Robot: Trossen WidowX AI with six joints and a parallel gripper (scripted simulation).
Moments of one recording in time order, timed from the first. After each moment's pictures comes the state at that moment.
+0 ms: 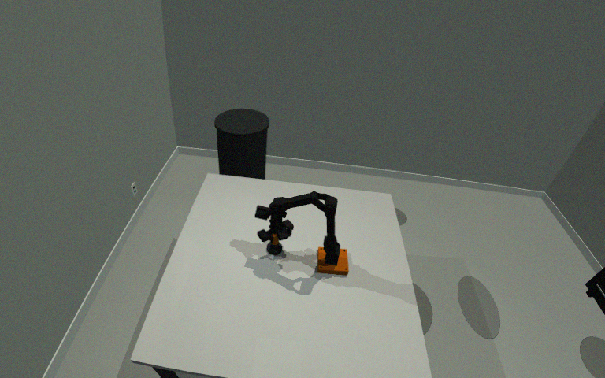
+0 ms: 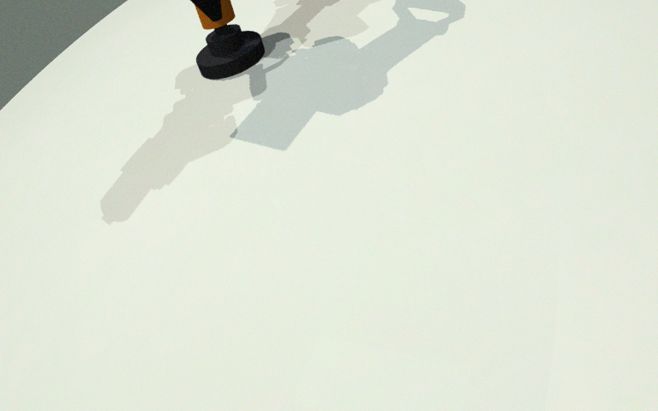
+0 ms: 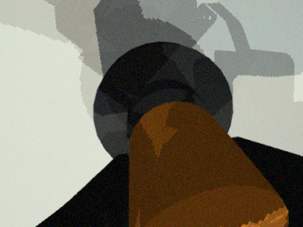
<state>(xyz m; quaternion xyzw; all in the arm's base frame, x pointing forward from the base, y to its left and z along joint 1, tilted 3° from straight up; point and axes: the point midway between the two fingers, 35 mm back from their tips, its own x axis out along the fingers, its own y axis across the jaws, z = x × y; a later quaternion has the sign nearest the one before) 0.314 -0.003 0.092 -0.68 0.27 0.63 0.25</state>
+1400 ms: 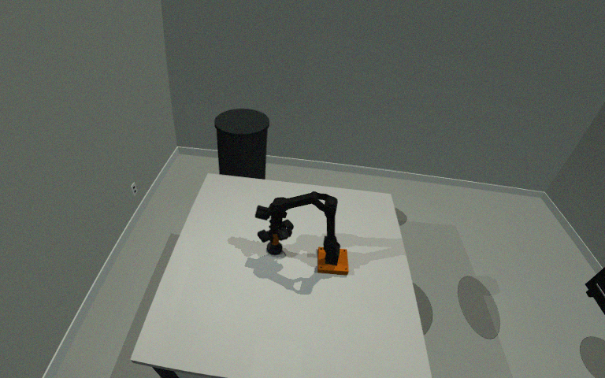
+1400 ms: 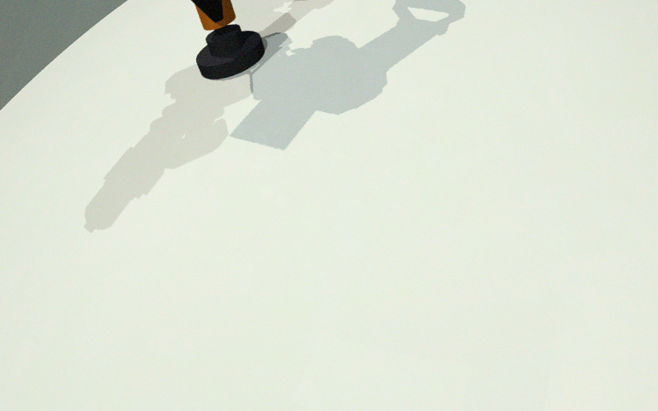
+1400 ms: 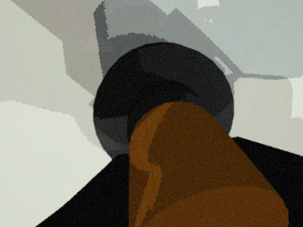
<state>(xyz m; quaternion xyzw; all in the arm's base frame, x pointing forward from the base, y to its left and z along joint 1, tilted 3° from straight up) 0.313 -0.003 0.090 -0.69 0.26 0.64 0.24</state>
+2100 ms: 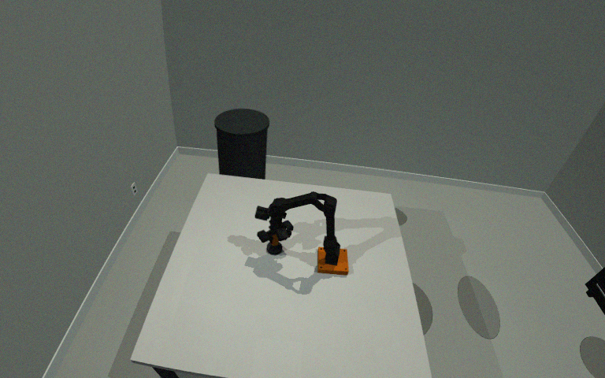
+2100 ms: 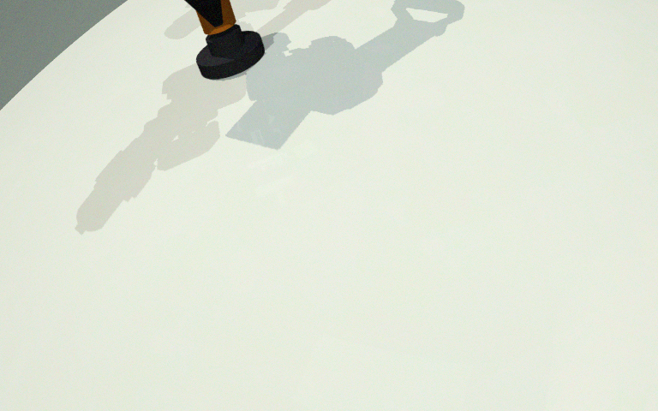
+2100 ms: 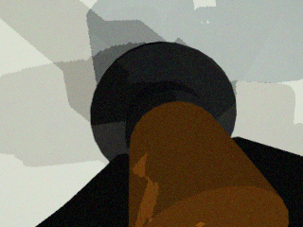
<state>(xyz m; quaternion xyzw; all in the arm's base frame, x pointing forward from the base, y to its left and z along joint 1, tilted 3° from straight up) 0.315 -0.004 0.085 -0.68 0.27 0.63 0.25</state>
